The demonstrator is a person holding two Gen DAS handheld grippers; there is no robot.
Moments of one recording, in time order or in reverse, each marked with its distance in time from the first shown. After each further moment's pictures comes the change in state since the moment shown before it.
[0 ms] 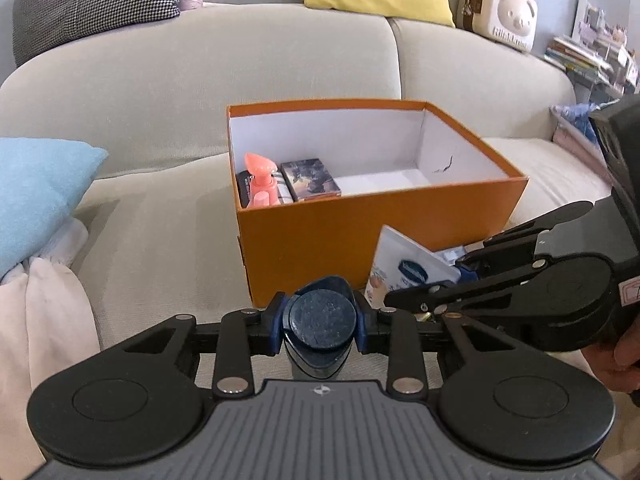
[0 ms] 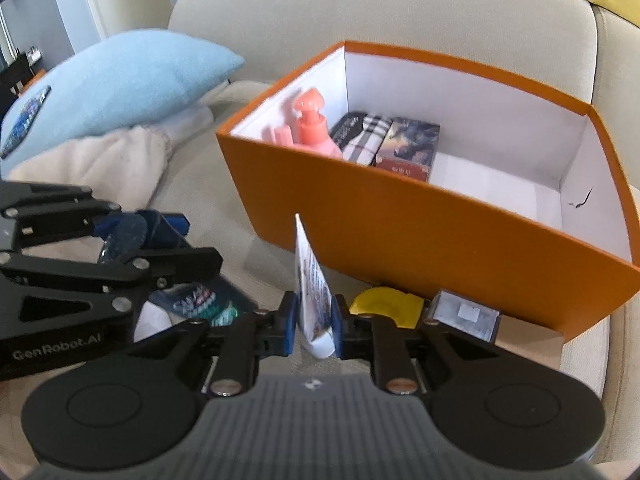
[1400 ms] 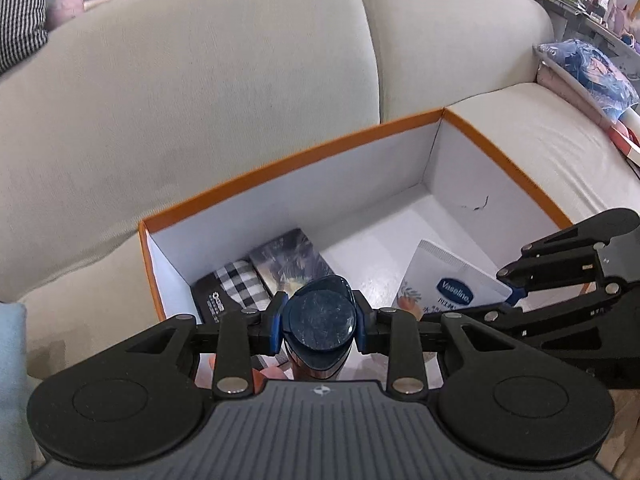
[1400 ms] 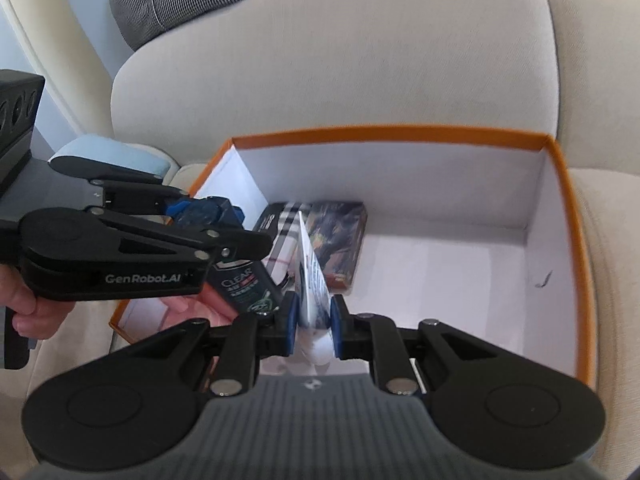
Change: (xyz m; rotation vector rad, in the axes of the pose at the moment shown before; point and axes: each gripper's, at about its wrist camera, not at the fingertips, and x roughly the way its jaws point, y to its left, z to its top) left arm 0.139 0.011 0.149 0.233 0.211 -0.103; right arm 0.027 -0.110 0.090 0.237 -0.041 0.061
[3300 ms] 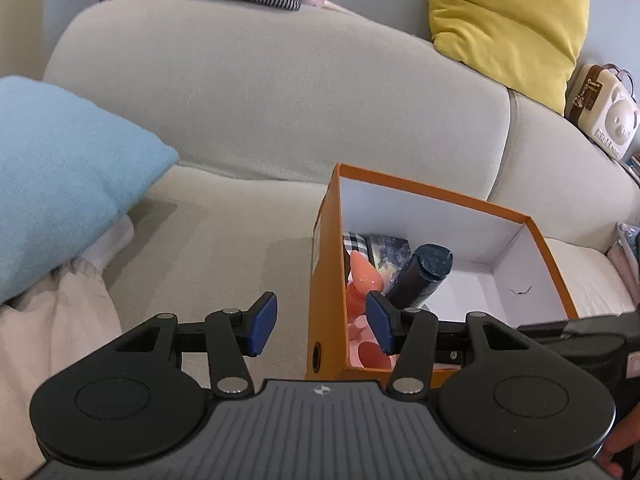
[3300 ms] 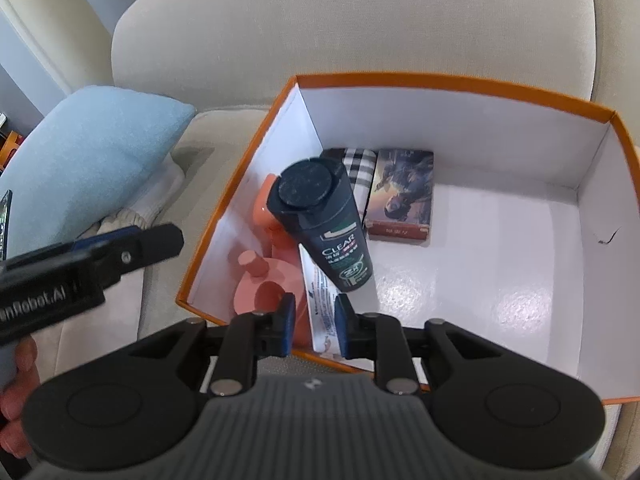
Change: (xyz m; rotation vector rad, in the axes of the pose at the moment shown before) left arm -0.099 0.031 -0.095 -0.558 -0.225 0.175; right arm 0.018 0.080 -0.005 -0.004 0.144 -0.056
